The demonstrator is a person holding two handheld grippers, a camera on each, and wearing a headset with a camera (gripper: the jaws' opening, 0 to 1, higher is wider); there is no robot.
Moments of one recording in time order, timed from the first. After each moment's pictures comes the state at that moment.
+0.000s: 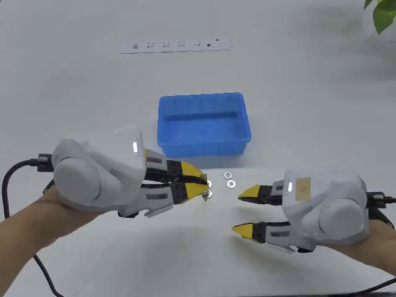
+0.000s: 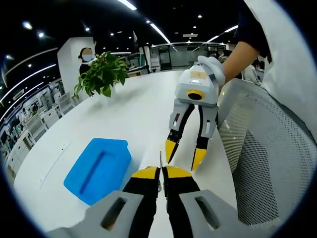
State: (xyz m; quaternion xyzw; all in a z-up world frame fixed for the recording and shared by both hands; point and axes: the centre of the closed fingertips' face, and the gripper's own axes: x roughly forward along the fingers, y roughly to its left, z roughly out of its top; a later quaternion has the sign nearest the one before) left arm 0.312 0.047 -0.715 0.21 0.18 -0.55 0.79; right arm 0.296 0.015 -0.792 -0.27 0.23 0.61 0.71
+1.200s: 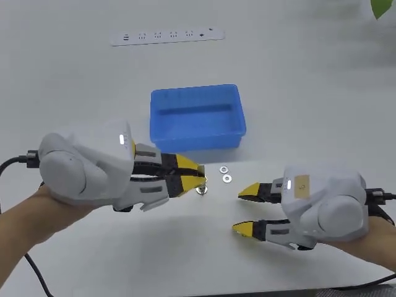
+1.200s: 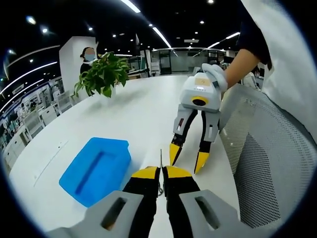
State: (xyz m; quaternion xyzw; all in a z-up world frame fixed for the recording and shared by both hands) left arm 0.323 0.047 -0.718 0.18 0.17 -0.56 0.79; right arm 0.298 0.010 -0.802 -0.26 0.25 0.61 0.71
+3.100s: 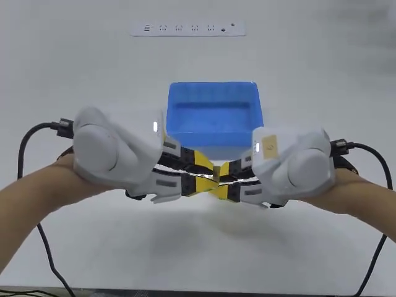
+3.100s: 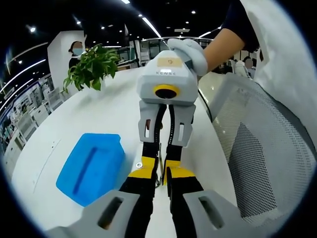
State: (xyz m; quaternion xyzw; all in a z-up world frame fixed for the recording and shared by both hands) left arm 0.312 0.051 -0.732 0.22 0.21 -0.58 0.75; right arm 0.316 0.075 -0.782 -0.29 0.19 0.68 0.64
